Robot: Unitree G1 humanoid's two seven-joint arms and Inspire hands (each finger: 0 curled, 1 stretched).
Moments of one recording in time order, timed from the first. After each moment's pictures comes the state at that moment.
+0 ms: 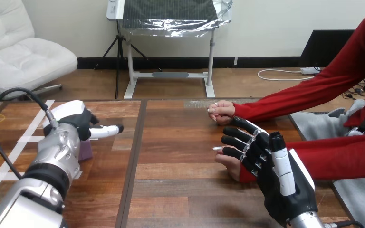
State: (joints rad) left arm -0.84 0.39 -0.41 1.16 0.58 0.20 -0.05; right arm 0.12 -0.05 -0.08 0.16 0.31 -0.24 0.46
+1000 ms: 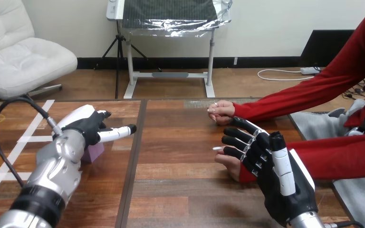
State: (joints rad) left arm -0.61 0.43 -0.32 0.67 0.52 0.35 -0.22; right arm 0.12 -0.05 -0.08 0.16 0.31 -0.24 0.46
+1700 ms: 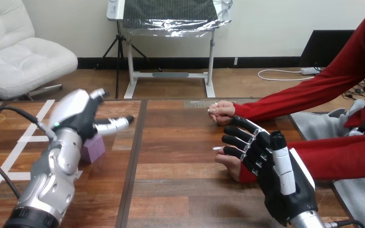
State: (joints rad) left arm -0.48 0.43 -0.23 0.47 0.51 0.26 -0.04; right arm 0.11 -0.05 -0.08 0.16 0.31 -0.24 0.46
